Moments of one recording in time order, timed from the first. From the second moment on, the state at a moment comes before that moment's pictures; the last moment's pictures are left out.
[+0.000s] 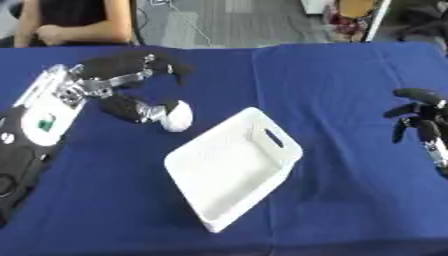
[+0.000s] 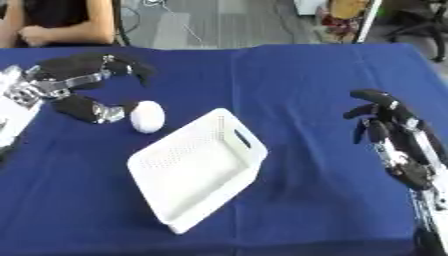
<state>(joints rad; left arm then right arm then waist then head) -0.75 0.55 -0.33 -1.26 -0.46 -0.66 -0.44 -0.14 -0.33 -0.15 -1.71 -0.13 -0.53 0.58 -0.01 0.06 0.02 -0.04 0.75</state>
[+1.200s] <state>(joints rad) -0.75 0.48 -0.32 -1.16 -0.60 -0.63 -0.36 -0.14 -0.33 -0.15 -1.71 -0.13 -0.53 0.58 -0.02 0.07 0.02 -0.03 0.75</state>
